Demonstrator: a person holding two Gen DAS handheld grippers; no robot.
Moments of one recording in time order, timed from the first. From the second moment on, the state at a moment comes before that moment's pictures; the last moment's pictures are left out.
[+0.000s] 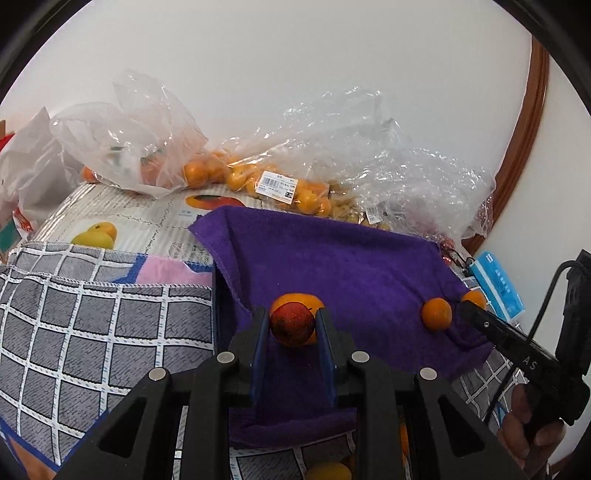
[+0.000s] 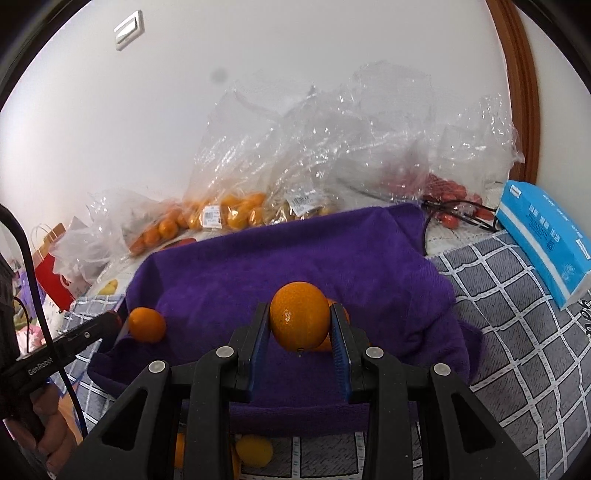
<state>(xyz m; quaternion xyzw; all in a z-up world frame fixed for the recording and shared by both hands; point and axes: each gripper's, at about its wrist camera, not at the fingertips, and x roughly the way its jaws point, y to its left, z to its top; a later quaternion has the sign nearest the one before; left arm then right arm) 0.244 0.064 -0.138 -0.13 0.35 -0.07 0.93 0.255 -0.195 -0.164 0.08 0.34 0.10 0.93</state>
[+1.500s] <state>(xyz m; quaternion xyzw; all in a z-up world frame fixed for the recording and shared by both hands) 0.254 0.054 -0.154 -0.13 0.39 -0.10 0.91 0.261 -0.184 -0.182 0.07 0.36 0.10 0.93</state>
